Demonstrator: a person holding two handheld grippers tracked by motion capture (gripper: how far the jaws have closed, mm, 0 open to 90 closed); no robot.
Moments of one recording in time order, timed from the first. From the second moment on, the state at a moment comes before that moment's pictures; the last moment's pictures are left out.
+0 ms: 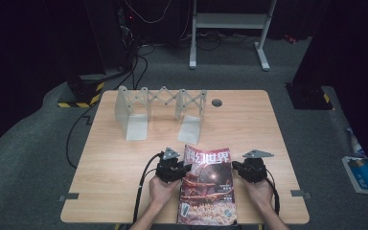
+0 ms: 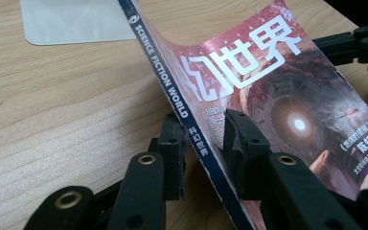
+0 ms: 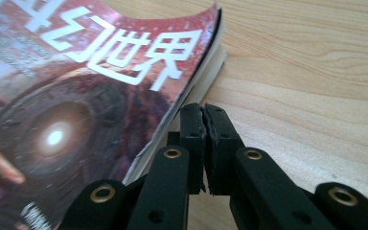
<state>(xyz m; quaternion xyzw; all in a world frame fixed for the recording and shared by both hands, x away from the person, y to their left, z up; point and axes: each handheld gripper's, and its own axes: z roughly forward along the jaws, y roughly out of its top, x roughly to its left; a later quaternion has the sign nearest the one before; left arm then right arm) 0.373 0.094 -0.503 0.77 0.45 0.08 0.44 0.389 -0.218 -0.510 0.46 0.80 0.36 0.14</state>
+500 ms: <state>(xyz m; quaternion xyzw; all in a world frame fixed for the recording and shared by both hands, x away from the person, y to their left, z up) 0.379 0.100 -0.504 0.78 0.46 0.05 0.42 0.398 -0.205 -0.517 0.44 0.82 0.36 0.13</state>
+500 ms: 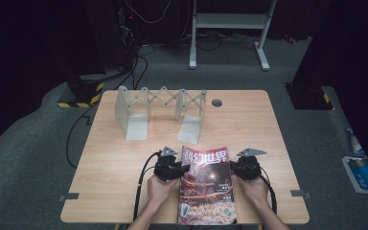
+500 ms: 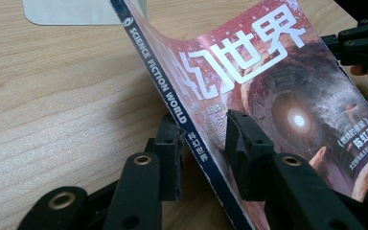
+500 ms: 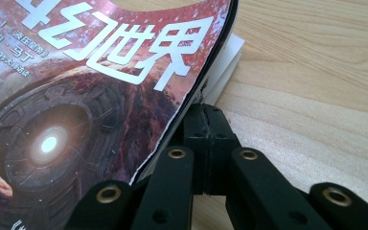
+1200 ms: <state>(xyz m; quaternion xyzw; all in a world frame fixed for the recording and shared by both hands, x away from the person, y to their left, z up) 0.400 0.092 -0.497 0.78 0.47 0.04 0.41 0.398 -0.200 -0.519 0.42 0.82 0.37 0.12</state>
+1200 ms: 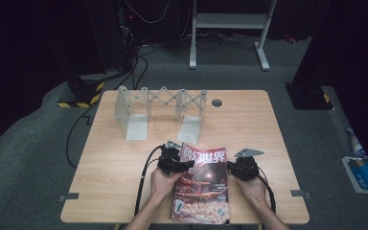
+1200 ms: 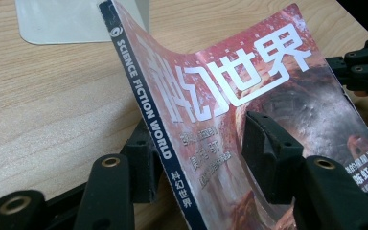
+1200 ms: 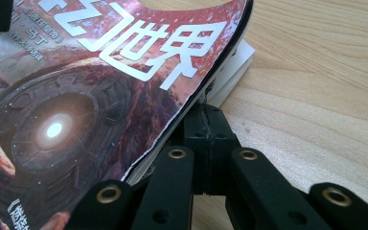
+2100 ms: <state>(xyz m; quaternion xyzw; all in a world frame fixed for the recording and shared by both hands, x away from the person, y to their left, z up) 0.413 0.087 -0.497 0.79 0.47 0.02 0.40 0.400 -0.179 -0.518 0.37 0.85 0.36 0.12</state>
